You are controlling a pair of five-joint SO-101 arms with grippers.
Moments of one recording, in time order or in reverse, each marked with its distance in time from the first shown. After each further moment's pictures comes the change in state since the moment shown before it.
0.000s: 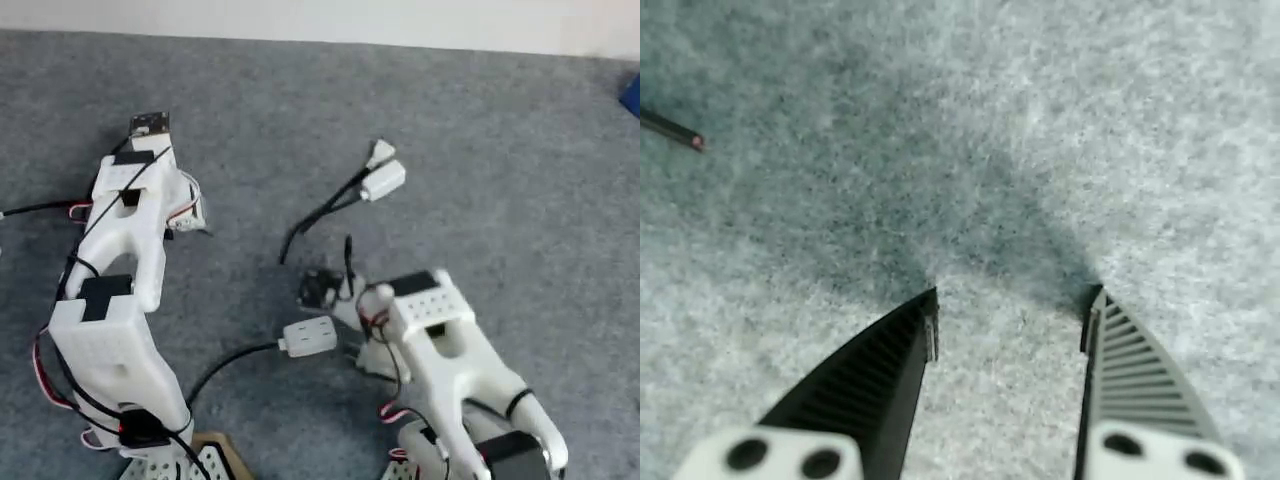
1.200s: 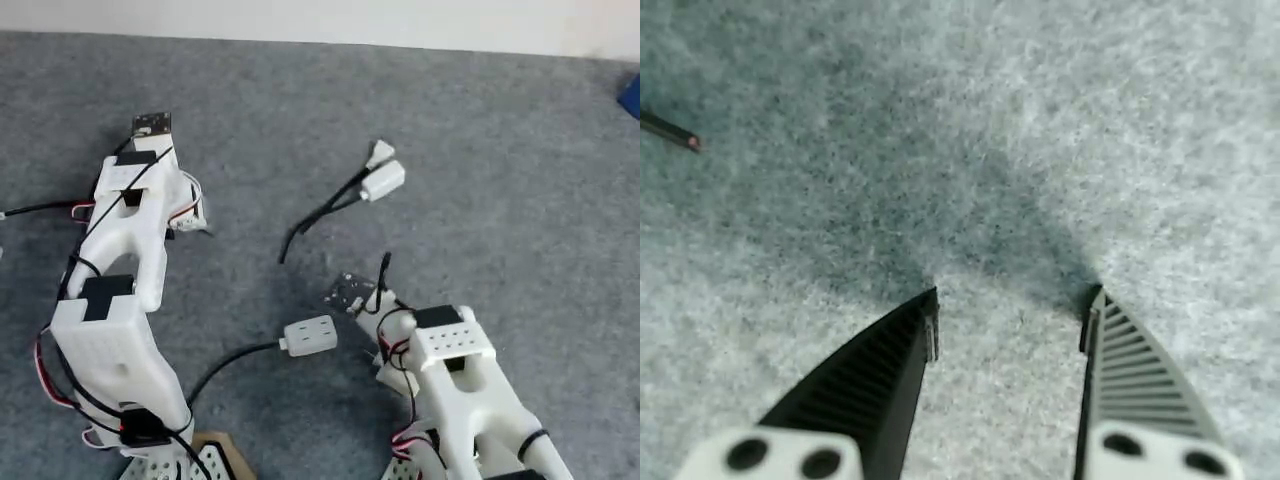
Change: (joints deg) left arm 0.2 0.0 0.0 0.0 0.0; right arm 6.5 -2.9 10.5 -7.7 -9.0
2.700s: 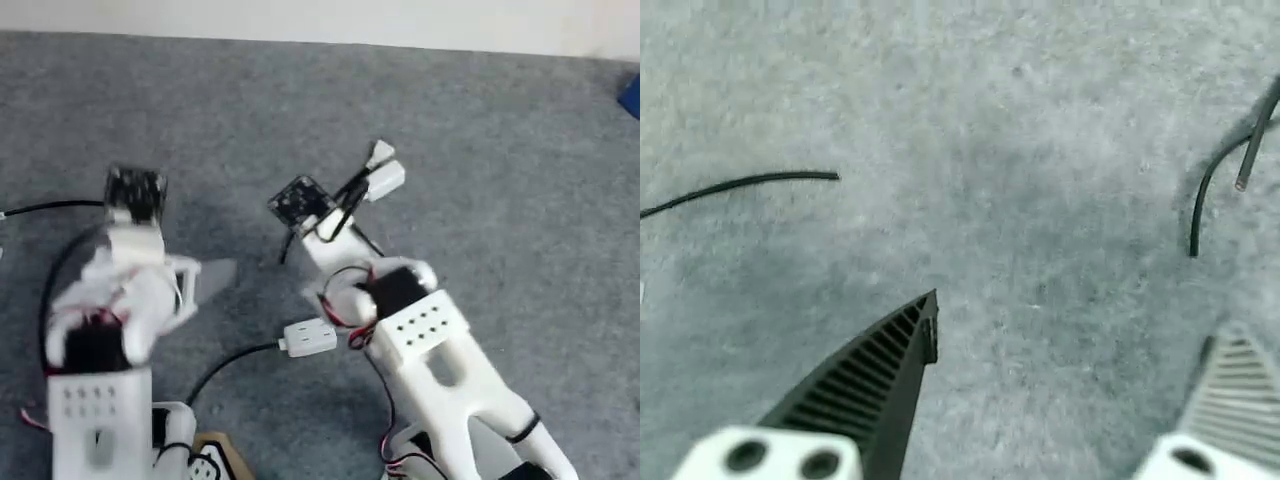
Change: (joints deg) left arm 3.3 -93.4 55.6 0.7 -16.3; right arm -20.0 -6.7 -25.7 -2.3 -30.9
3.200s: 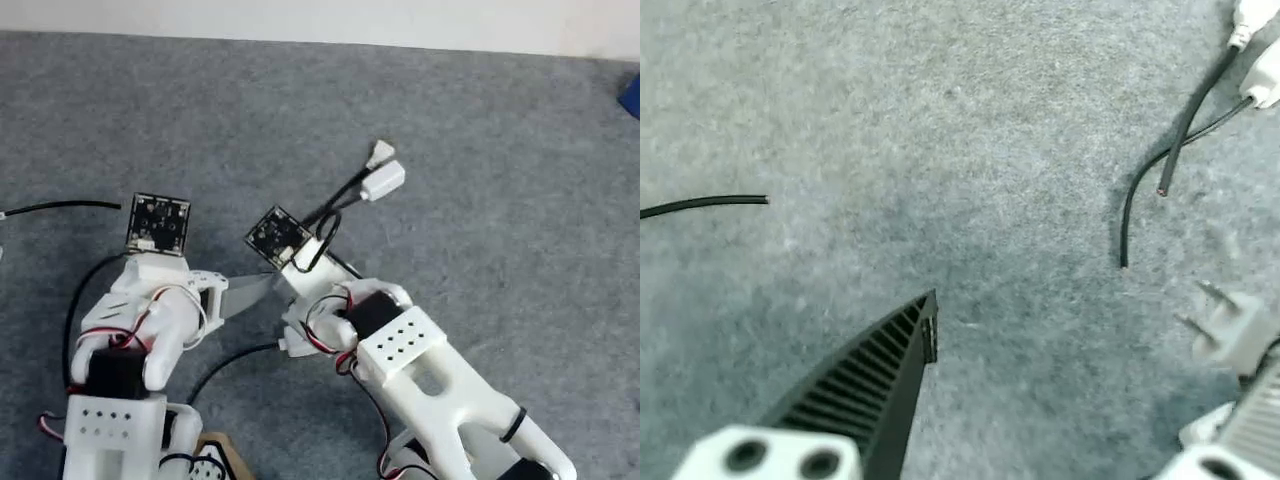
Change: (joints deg) left arm 7.2 -6.6 7.4 -5.3 5.9; right arm -5.6 0.4 9.1 -8.8 -0.4
